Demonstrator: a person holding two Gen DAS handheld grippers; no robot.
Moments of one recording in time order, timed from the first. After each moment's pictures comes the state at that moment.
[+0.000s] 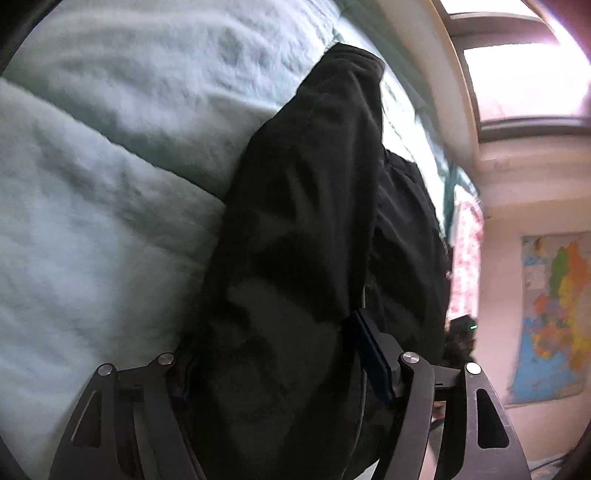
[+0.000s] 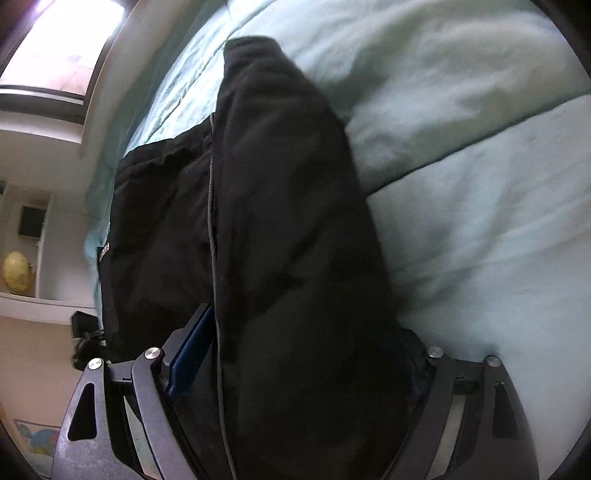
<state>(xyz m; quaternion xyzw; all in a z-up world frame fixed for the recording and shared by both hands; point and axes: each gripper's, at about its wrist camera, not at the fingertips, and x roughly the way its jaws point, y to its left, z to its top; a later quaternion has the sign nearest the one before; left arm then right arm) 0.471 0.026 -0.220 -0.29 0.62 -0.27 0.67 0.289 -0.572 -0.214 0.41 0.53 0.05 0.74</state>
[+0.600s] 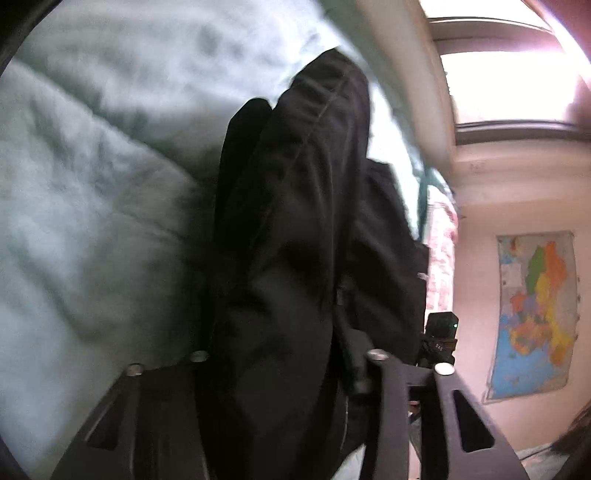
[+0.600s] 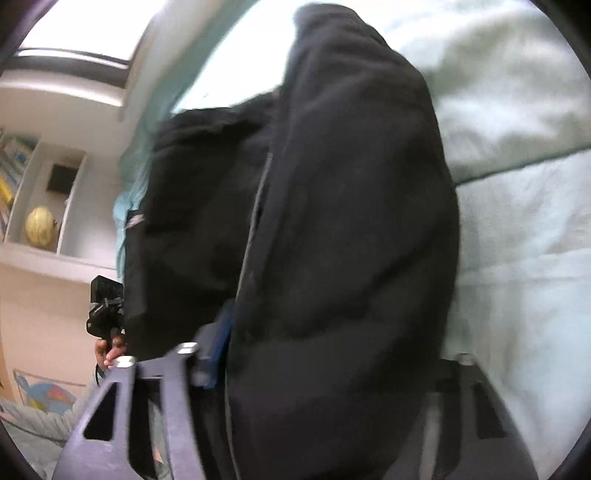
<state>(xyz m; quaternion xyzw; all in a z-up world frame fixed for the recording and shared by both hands) 0.434 0.011 -0.196 -0.31 0.59 -0.31 0.67 0.290 -0.546 -0.194 0.37 0.51 0.15 0.76</state>
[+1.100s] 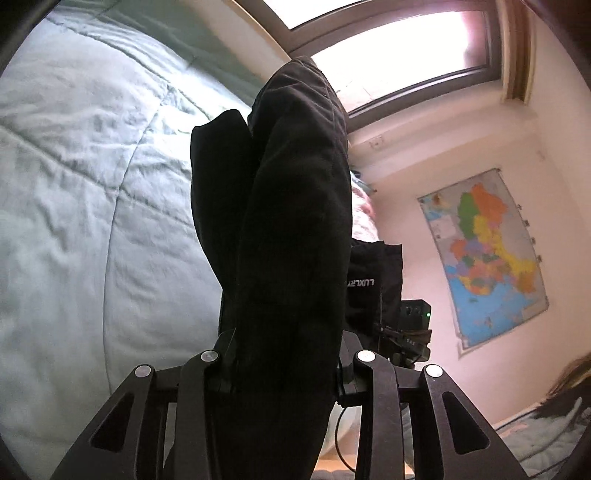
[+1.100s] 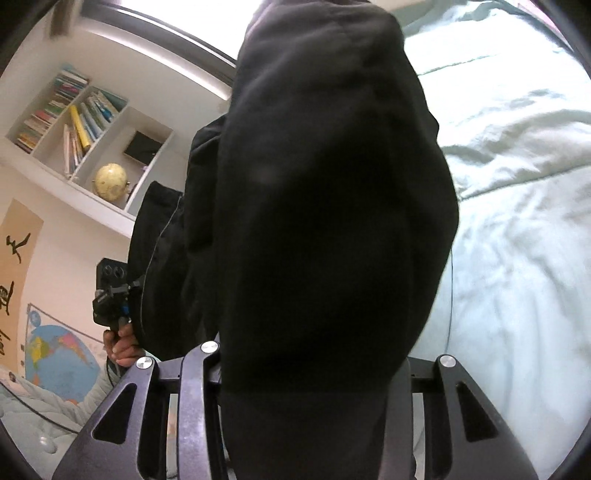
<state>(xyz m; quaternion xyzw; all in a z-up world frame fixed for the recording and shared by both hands) 0.277 0.027 -0.038 -0.29 0.49 -0.41 0.71 0.153 -0.479 -0.051 0.34 0.43 0.22 0.81</state>
